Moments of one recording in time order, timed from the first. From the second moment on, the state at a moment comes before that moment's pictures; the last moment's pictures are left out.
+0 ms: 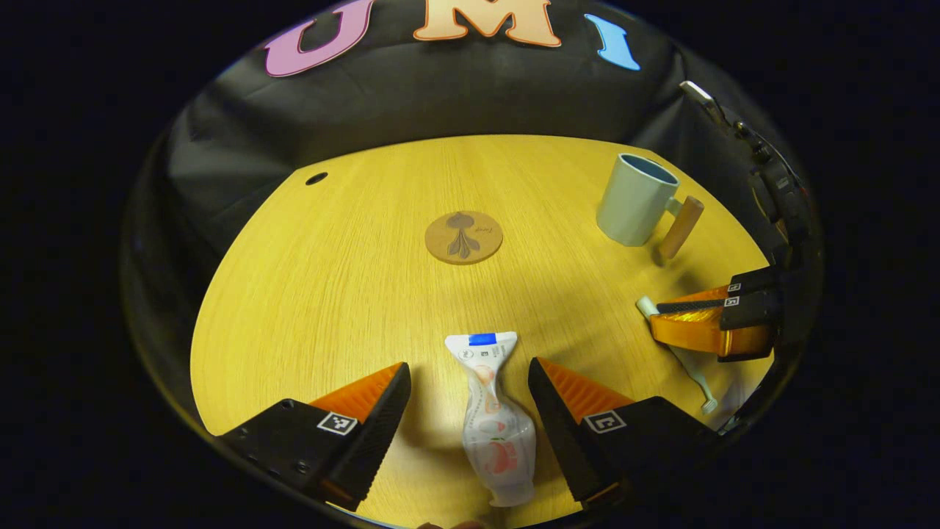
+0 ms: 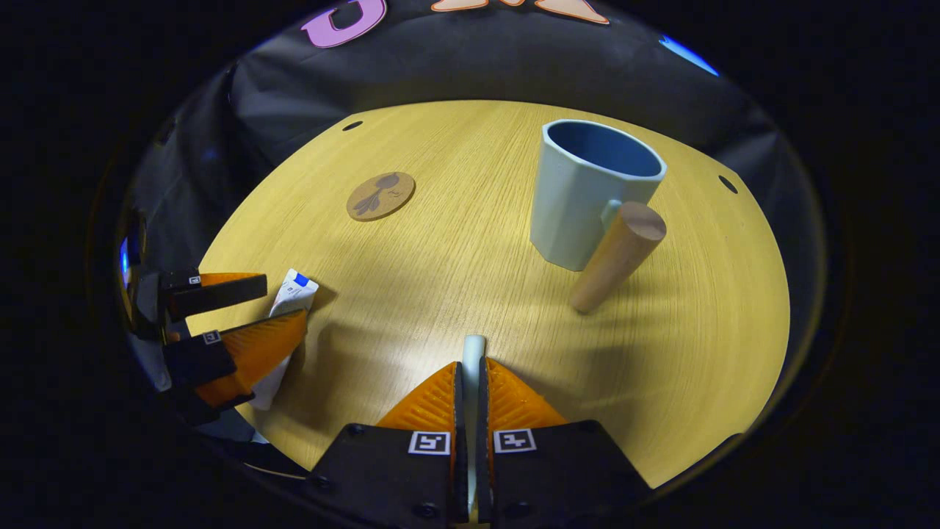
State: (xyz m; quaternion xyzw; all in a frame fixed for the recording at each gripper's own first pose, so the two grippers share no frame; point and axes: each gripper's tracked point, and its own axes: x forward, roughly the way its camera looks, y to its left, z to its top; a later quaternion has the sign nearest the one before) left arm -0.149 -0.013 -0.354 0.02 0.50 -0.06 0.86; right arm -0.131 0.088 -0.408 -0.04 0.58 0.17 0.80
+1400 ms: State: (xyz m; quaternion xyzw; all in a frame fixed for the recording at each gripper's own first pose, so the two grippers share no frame) left arm -0.136 -0.020 -0.360 -0.01 0.46 -0.02 0.89; right arm -0.129 0.090 -0.408 -0.03 0.55 0.18 0.81
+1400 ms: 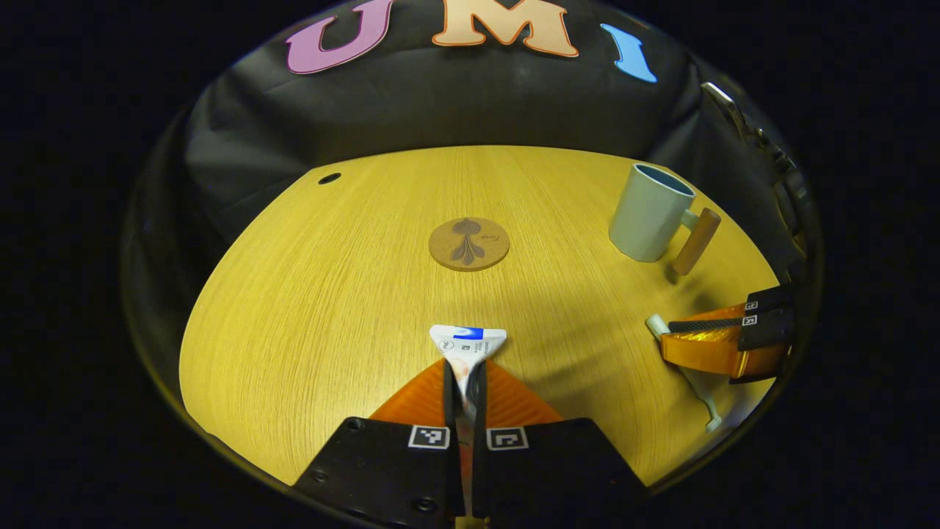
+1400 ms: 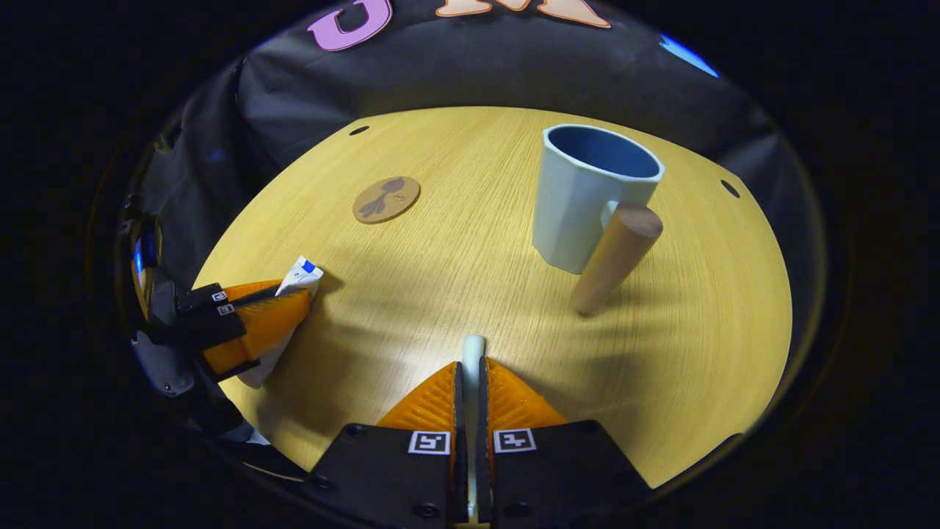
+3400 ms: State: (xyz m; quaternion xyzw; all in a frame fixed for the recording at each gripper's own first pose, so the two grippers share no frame) left arm -0.080 -0.019 -0.207 -0.04 0.30 -0.03 0.95; right arm 0.064 0.083 -0.229 0.15 0.27 0.16 0.94
